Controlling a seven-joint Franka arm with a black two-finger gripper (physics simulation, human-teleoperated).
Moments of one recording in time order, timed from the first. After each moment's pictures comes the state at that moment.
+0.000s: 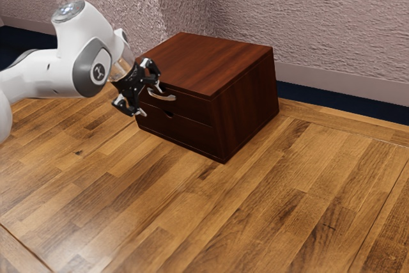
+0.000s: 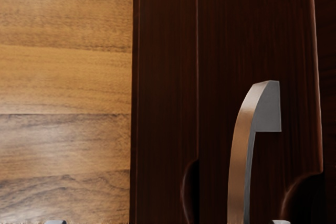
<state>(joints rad) 0.05 0.19 0.27 -1.64 -0.09 2.27 -1.22</state>
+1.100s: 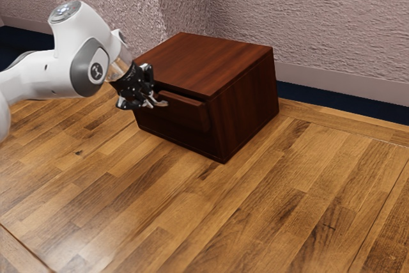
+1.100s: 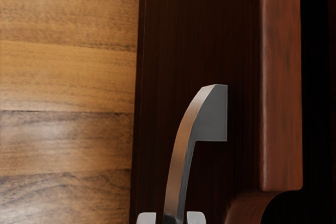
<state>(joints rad) 0.06 0.18 0.28 -1.64 -0.11 2.26 -1.23</state>
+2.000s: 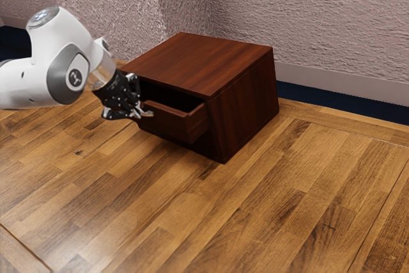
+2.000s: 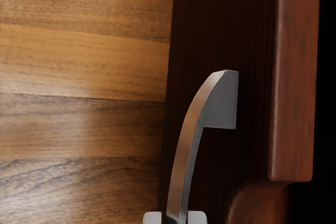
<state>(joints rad) 0.06 0.05 0.29 -1.79 -0.11 2.25 -1.23</state>
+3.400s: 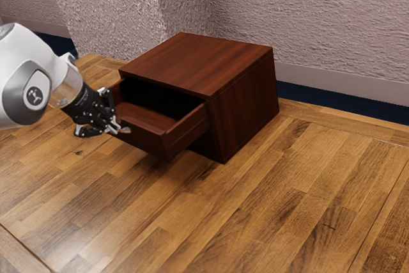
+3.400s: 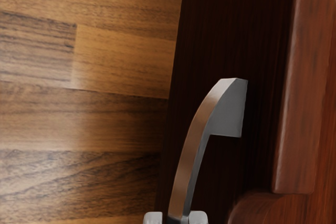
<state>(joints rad) 0.03 -0.18 0.36 -2.04 -0.10 2.28 -1.24</state>
